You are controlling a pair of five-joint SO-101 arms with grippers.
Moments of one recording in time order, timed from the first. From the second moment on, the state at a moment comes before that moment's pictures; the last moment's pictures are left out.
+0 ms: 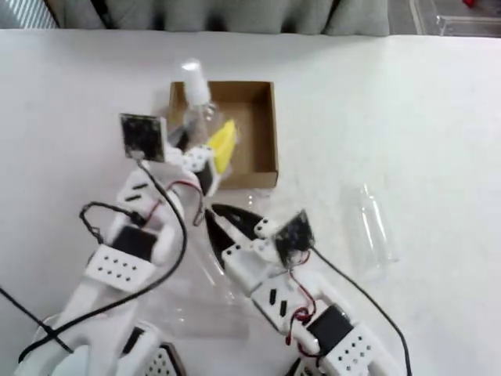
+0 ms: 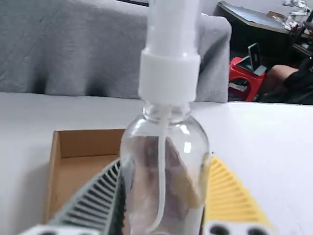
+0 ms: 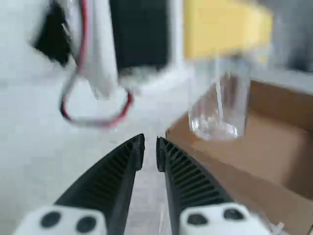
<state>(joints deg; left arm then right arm) 14.8 -44.5 65.1 3.4 15.7 -44.0 -92.0 96.4 9.1 -6.0</state>
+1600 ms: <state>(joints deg) 15.9 -70.9 71.8 14.0 15.7 -35.6 -90.8 96.4 10.6 -5.8</state>
